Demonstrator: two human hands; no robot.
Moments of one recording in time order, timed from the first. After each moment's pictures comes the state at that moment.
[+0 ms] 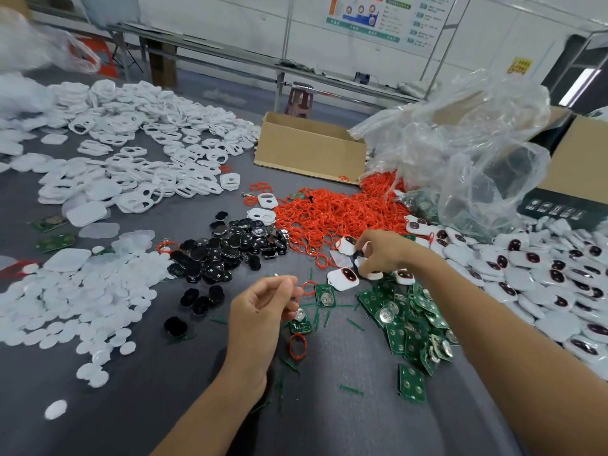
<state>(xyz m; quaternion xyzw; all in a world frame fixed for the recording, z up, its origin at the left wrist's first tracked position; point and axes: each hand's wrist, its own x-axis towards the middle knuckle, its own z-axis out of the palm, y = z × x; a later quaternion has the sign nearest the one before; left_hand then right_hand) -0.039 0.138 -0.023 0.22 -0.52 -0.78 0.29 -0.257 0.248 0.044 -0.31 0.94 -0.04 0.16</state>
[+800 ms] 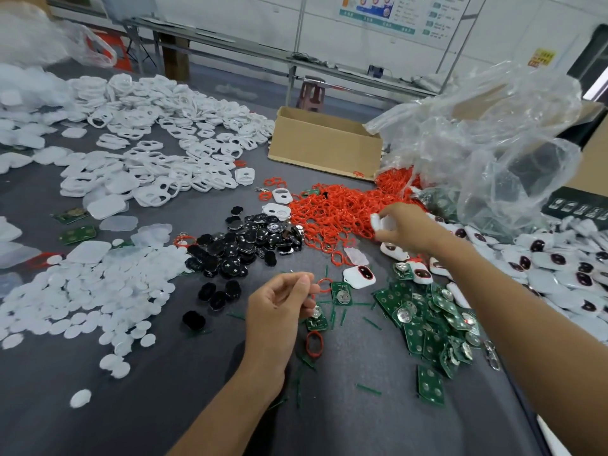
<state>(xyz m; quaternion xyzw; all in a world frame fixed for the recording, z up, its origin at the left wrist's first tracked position) -0.037 0.137 -0.020 0.22 -0.52 -0.77 0.29 -0.281 0.242 0.054 -0.36 0.93 -0.05 -0.01</state>
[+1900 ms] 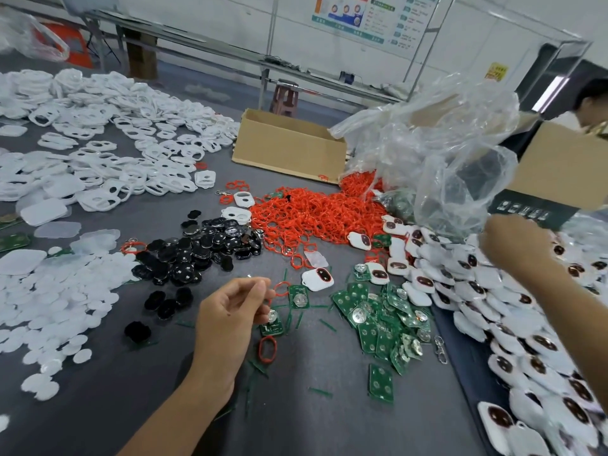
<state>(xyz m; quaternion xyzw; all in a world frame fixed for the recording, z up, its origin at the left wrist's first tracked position) -0.041 0.138 -0.026 0.21 -0.55 -0.75 0.30 -0.296 0.408 0.106 -0.08 0.97 0.13 -0.18</state>
